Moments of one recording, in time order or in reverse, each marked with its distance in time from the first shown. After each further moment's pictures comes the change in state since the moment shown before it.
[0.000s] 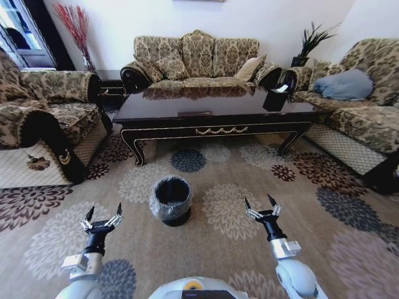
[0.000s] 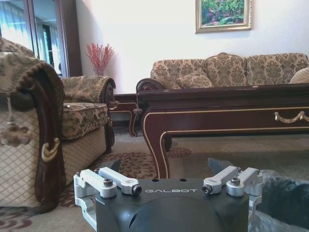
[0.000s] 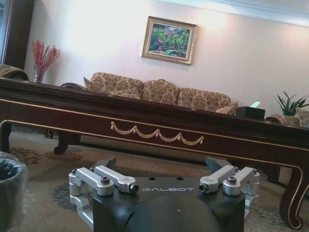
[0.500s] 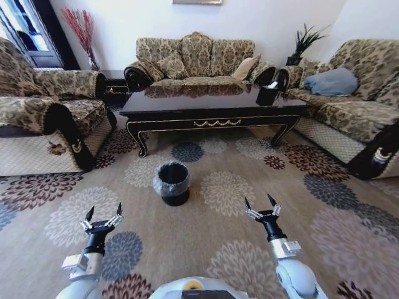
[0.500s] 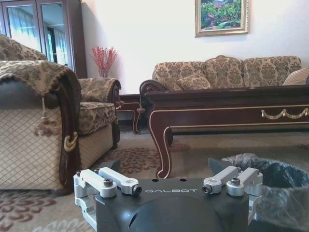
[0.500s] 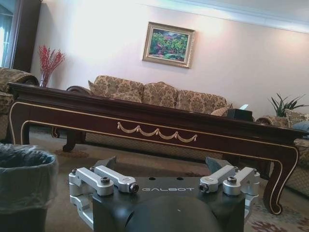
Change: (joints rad) left arm 0.000 0.000 0.000 0.000 0.000 0.001 -0.001; right arm 0.000 0.000 0.000 0.001 0.000 0.000 0.001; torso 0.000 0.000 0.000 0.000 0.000
